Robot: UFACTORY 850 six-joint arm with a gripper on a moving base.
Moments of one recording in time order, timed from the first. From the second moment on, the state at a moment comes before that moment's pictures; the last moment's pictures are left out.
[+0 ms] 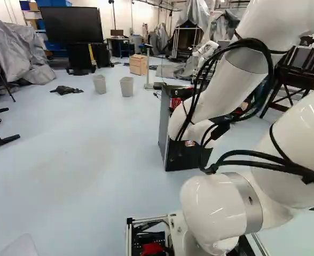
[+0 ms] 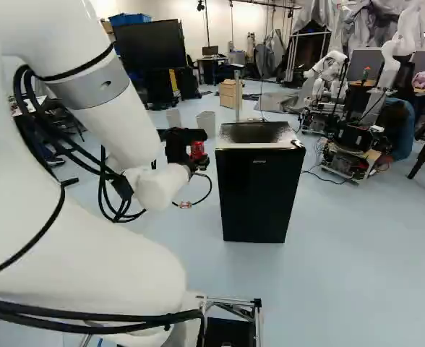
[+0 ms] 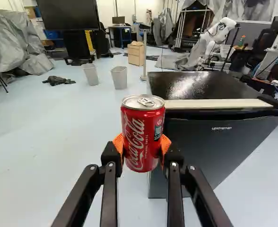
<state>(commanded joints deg) -1.1 12.5 -8.4 -0.6 51.5 0.0</state>
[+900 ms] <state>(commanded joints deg) 0.0 16.0 -5.0 0.0 50.0 0.0</state>
